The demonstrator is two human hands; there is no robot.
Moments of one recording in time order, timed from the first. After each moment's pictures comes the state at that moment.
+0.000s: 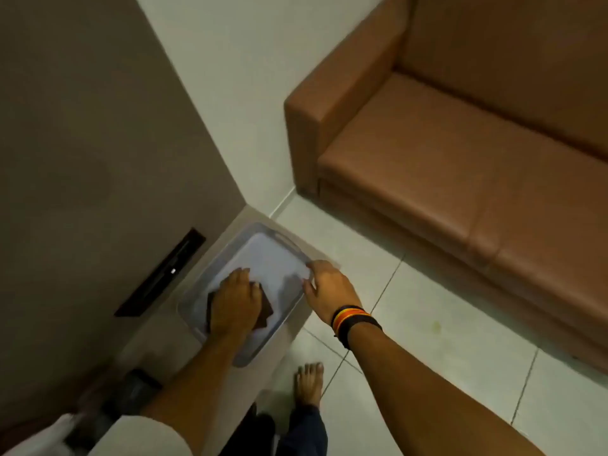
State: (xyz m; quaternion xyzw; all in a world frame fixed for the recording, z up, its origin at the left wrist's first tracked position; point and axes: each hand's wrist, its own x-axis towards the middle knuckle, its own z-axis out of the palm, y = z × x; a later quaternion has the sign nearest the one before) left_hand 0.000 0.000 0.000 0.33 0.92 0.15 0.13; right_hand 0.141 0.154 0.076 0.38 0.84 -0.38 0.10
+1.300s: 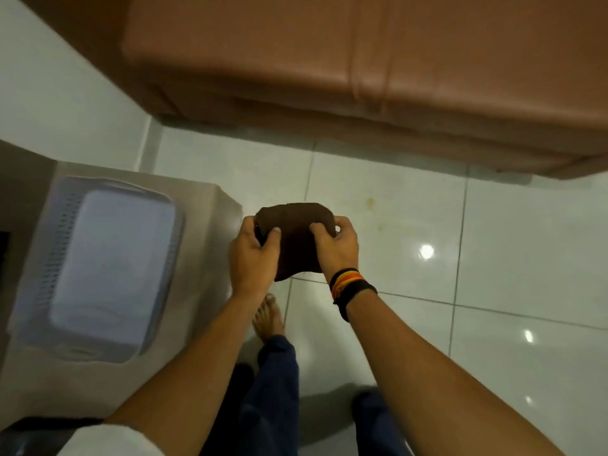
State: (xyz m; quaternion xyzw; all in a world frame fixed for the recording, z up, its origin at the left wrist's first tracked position) left_hand 0.241 0.113 -0.077 0.30 0.82 0.31 0.38; right_hand 0.366 0.156 -0.077 0.72 0.30 -0.57 -0.24
